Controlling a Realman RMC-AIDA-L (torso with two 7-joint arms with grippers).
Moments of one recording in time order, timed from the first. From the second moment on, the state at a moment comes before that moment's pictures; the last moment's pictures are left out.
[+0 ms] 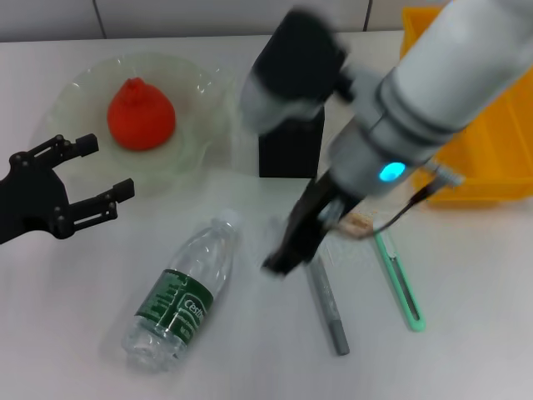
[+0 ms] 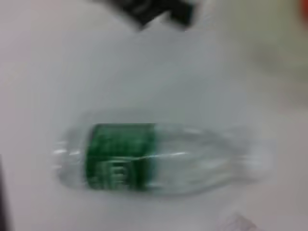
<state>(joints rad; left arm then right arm) -0.31 -2.06 0.57 0.66 1.83 1.61 -1.00 0.83 2.08 -1.74 -1.27 -2.33 -1.50 2.68</state>
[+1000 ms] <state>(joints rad) -0.36 -2.07 0.57 0.66 1.83 1.62 -1.02 0.64 2.08 -1.07 -1.38 -2.77 -1.32 2.62</state>
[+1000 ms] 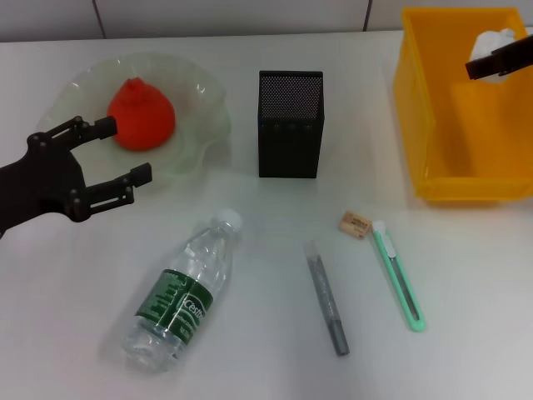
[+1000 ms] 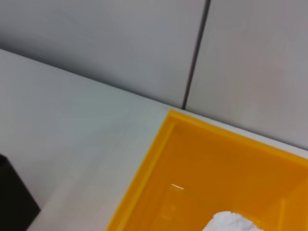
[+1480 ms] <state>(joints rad) -0.41 -2.07 0.62 0.69 1.84 1.76 -1.14 0.39 2.09 -1.05 -1.52 -2.23 -1.25 2.30</state>
